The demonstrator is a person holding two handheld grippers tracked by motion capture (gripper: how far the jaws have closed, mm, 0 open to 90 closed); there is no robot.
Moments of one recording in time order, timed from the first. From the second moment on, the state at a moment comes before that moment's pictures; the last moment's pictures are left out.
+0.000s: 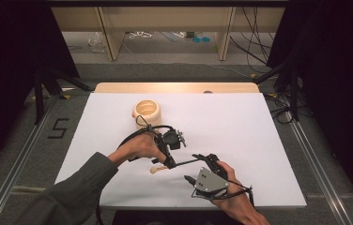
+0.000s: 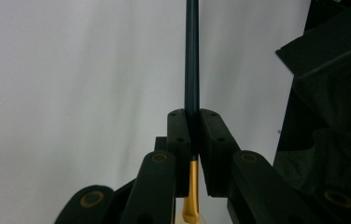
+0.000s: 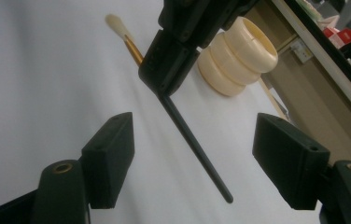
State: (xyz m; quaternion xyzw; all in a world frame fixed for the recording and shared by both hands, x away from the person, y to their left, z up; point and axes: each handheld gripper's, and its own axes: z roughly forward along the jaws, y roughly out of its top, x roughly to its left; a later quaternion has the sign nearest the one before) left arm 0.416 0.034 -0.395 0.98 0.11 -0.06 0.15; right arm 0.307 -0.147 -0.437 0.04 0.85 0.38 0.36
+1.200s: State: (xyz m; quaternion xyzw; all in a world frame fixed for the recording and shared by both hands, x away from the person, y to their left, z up) left arm 0.405 0.040 -0.389 0.98 0.10 -0.07 0.16; right arm 0.304 -0.118 -0.445 -0.11 0.85 0.24 0.46
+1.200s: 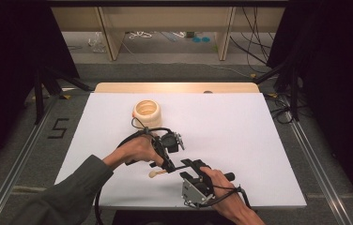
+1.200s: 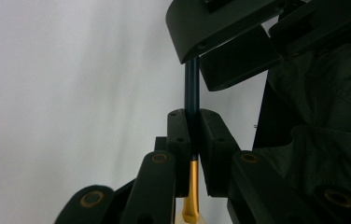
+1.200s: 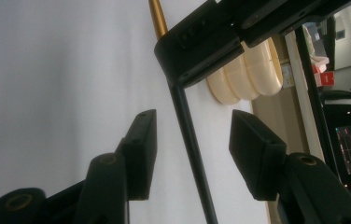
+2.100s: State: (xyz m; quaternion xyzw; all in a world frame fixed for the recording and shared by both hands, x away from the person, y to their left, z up) left arm 0.401 0.035 -0.389 0.98 0.10 -0.09 0.16; right arm 0.300 -0.114 -0.446 -0.14 0.85 0.21 0.46
